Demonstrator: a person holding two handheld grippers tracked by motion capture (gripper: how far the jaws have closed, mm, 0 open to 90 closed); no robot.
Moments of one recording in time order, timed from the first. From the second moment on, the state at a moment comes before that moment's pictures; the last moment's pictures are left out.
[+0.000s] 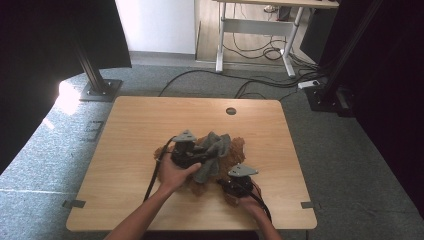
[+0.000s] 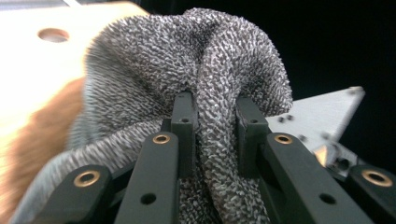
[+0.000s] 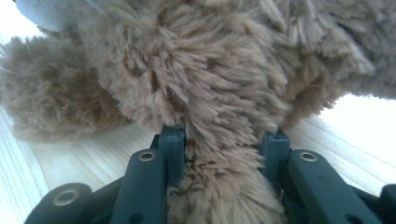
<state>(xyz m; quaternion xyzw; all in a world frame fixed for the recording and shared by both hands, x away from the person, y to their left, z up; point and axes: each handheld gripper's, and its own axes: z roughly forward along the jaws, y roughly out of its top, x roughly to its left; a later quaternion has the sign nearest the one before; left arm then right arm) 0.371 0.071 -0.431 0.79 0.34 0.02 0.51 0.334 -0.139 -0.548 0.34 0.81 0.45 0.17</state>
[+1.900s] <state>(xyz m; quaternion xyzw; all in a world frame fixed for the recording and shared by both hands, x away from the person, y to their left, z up) 0.337 0.207 -0.493 0.73 0.42 0.05 0.53 0.357 -0.164 -0.502 0.44 0.72 0.52 0.13</state>
